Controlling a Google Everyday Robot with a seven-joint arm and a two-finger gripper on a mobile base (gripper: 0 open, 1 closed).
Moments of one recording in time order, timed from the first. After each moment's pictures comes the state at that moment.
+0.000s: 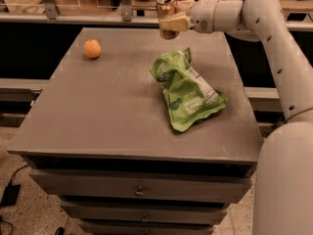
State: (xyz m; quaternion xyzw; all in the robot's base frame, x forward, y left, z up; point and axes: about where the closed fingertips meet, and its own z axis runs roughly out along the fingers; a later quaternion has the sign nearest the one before) arm 0.794 -0.064 0.959 -0.46 0.59 0.27 0.60
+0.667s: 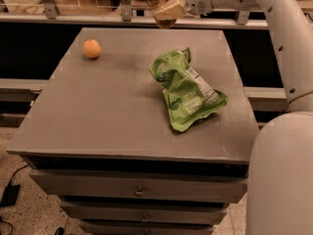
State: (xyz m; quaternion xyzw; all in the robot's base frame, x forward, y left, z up) arm 0.762 -0.035 1.006 -0.58 0.55 0.19 0.57
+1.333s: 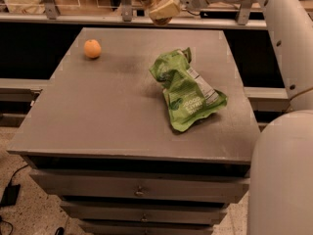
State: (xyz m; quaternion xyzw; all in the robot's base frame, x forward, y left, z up) arm 0.753 -0.017 1.014 -0.62 0.53 0.15 0.56
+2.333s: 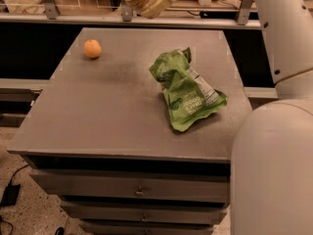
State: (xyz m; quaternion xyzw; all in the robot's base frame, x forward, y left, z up) arm 0.714 0.020 1.037 -0.76 0.39 0.08 0.52
